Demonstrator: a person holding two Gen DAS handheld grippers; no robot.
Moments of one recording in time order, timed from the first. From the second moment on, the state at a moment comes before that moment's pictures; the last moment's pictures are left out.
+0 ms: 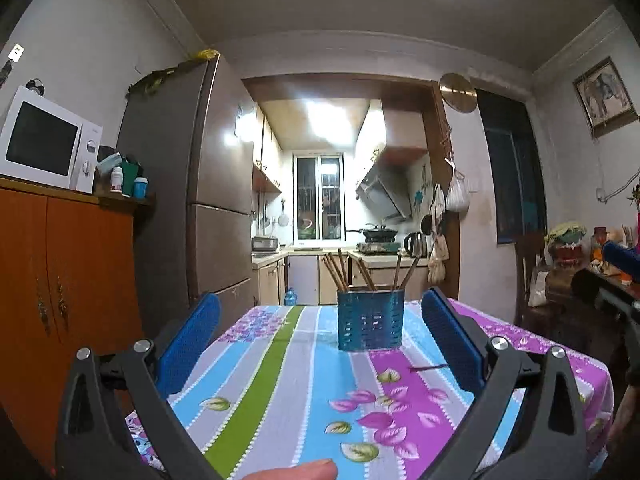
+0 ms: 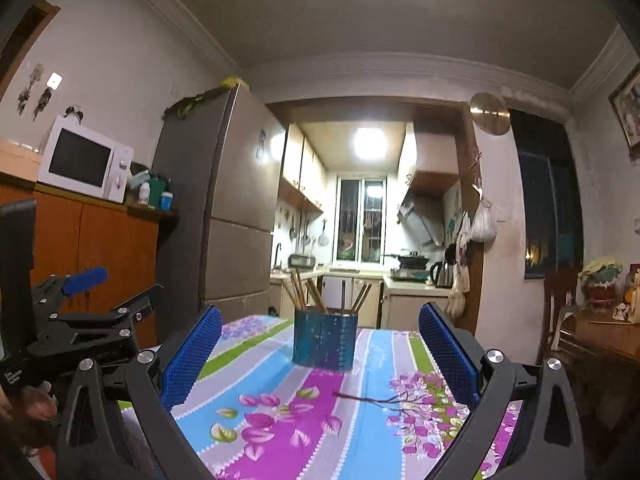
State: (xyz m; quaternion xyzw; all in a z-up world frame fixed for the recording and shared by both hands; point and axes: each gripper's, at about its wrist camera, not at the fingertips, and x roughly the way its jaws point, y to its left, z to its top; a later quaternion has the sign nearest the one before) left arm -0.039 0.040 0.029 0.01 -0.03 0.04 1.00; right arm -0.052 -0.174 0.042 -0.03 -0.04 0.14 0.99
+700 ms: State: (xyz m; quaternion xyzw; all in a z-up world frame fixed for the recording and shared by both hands) left arm 0.045 0.022 -0.005 0.05 0.28 0.02 0.96; right arm 0.030 -0.178 0.015 0.05 0.23 0.14 0.96
